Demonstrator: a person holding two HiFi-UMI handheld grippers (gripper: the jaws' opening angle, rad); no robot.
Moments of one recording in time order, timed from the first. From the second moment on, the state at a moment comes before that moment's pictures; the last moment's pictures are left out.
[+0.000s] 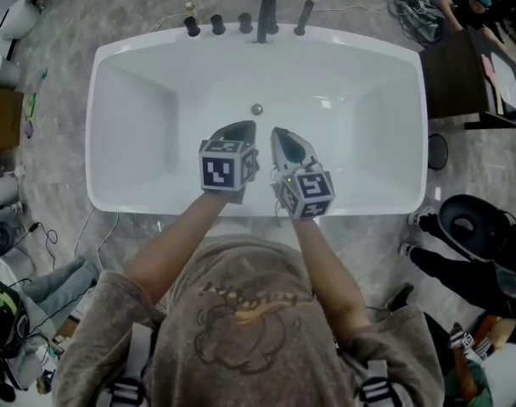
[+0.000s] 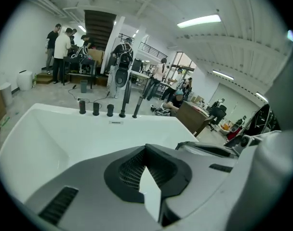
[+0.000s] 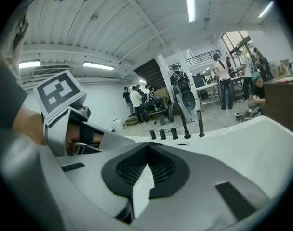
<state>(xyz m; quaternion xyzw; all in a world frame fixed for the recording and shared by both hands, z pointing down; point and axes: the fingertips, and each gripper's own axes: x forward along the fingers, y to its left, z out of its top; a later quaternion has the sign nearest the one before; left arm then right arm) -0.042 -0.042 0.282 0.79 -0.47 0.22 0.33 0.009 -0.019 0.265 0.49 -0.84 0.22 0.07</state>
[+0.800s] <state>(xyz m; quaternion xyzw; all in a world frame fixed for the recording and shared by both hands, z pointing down) -0.067 0.082 0.117 0.93 -0.32 0.12 0.12 -0.048 0.088 0.118 0.39 -0.91 0.10 0.03</state>
